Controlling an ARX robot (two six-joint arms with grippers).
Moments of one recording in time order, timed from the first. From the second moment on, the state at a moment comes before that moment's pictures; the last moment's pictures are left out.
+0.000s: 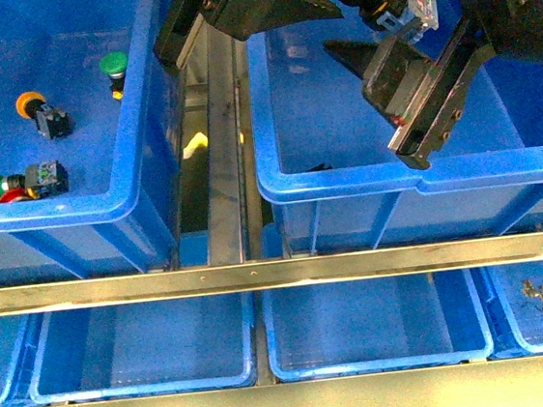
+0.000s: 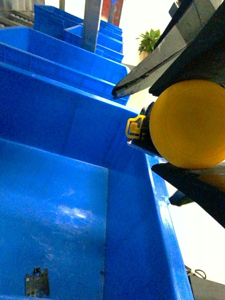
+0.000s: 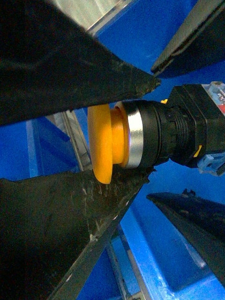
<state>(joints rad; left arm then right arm) -0.50 1.82 1.27 -0.06 0.47 -1.04 0.26 1.62 0.61 0.78 -0.18 -0.72</state>
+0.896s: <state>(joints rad) -0.43 1.78 1.21 -0.03 0.40 -0.94 0.24 1.63 0.59 0.75 -0.18 -0.75</state>
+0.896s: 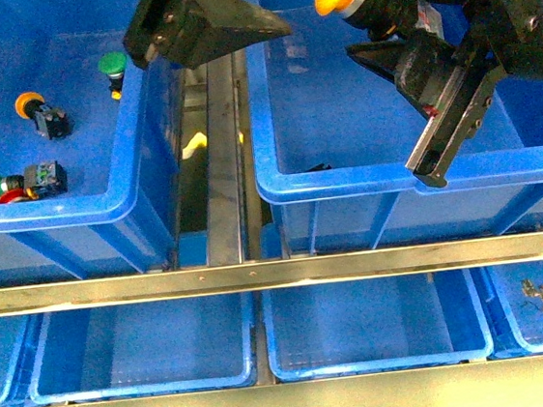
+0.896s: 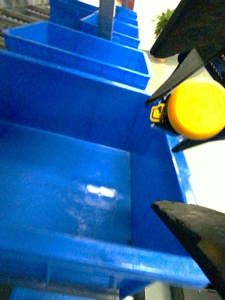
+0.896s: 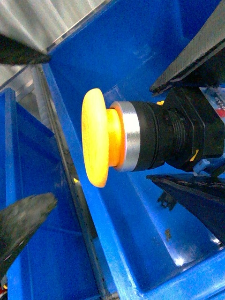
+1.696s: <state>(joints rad) 0.11 1.16 0.58 -0.09 0.33 -0.24 0.12 1.56 0.60 0.58 -0.15 -0.75</state>
